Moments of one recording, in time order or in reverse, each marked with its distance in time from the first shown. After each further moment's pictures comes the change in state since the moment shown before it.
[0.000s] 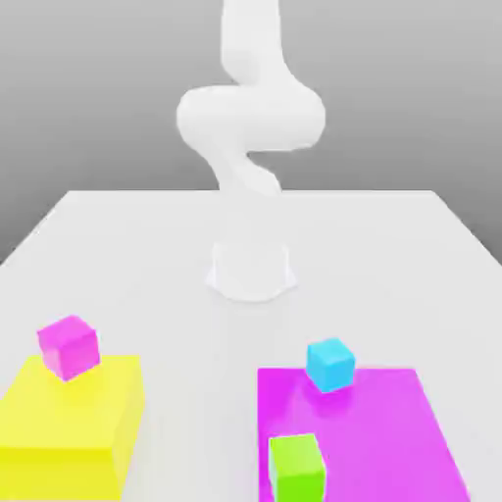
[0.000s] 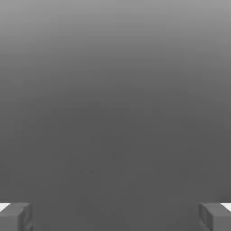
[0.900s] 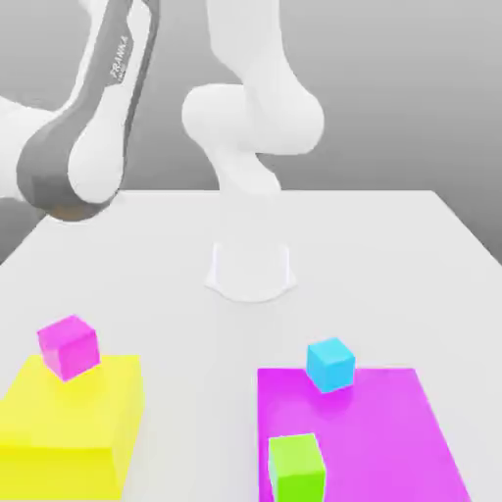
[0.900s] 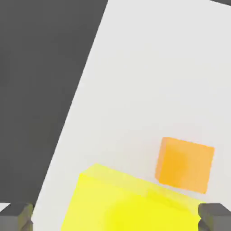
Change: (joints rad) arm -0.407 0.991 -0.191 -0.009 0.118 0.304 0.560
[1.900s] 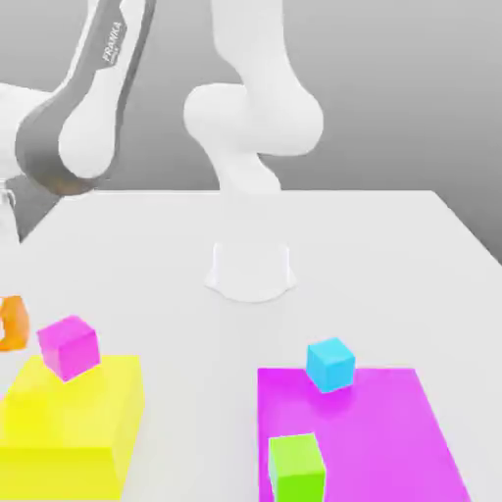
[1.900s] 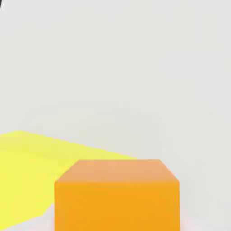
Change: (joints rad) arm -0.015 -0.324 0.012 -0.167 -0.092 -0.219 0.014
